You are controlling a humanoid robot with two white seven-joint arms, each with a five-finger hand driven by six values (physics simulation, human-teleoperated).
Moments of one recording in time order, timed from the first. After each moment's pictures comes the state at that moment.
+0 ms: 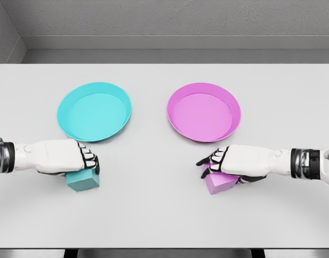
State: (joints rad) left arm -0.55 1.10 -0.85 -1.76 -0.50 -0.61 -0.39; right arm -0.32 -0.85 0.55 -1.76 0.36 -0.61 0.61
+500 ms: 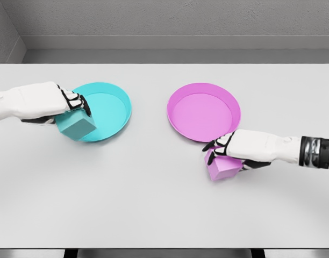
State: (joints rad) left arm -0.72 1.07 -0.74 -1.61 -0.35 -0.61 -0.38; right arm -0.33 -0.83 0.47 -1.73 0.28 -0.61 0.61
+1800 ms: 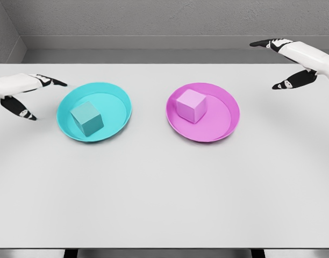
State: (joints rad) left arm -0.77 0.88 -0.68 -1.06 -0.14 -0.61 -0.57; right arm -0.65 -0.67 0.26 -1.17 0.16 -0.61 0.61
